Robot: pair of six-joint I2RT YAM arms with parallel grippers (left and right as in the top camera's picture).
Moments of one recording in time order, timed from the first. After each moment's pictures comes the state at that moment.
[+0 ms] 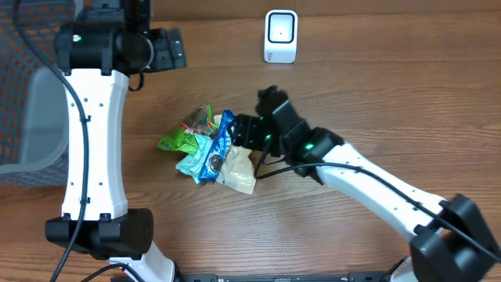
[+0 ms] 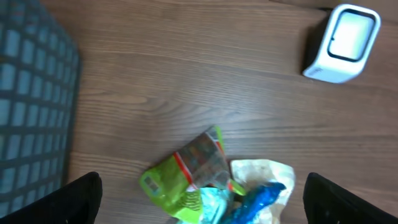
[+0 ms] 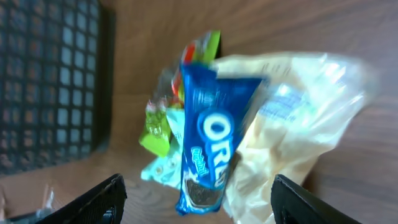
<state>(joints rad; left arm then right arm) -0.02 1.83 2.19 -1.35 -0.01 -0.21 0.75 1.70 1.19 -0.25 -0.15 0.89</state>
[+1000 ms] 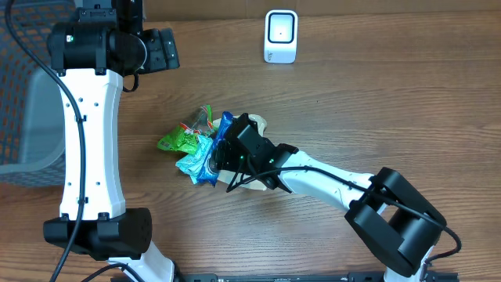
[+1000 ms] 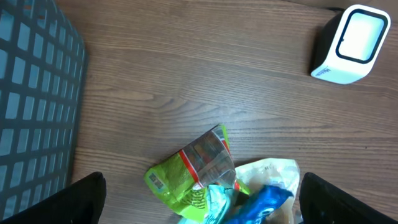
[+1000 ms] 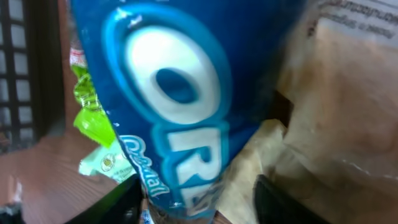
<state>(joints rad) -0.01 1.83 2.19 -1.37 -0.01 -0.21 0.86 1.94 1.19 -0.11 -0.14 0.99</state>
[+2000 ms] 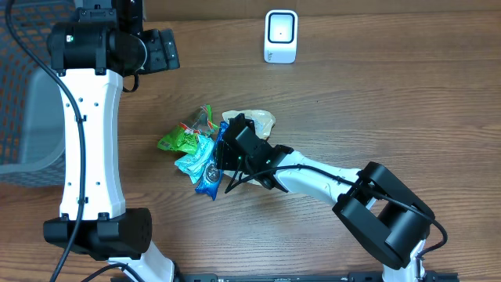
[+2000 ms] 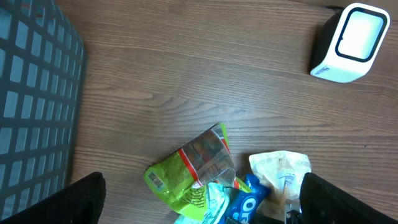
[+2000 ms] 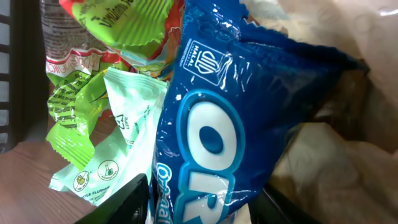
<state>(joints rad) -0.01 1.83 2.19 -1.37 -0.01 -0.21 0.86 2.00 1.19 -0.03 -0.10 0.91</state>
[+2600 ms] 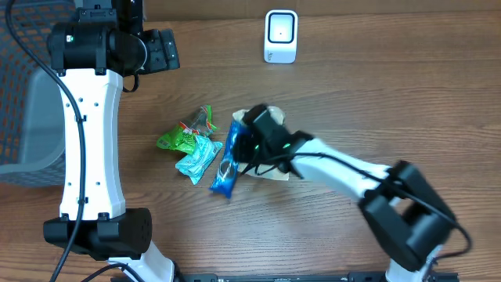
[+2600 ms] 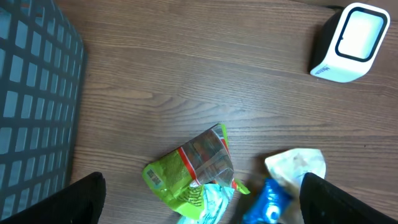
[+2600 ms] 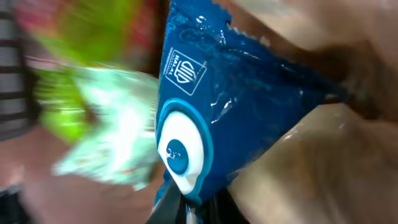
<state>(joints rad) -0.01 1.83 2.19 -1.37 -0.01 -0.21 0.74 1.91 1.19 -0.19 -0.30 0.86</state>
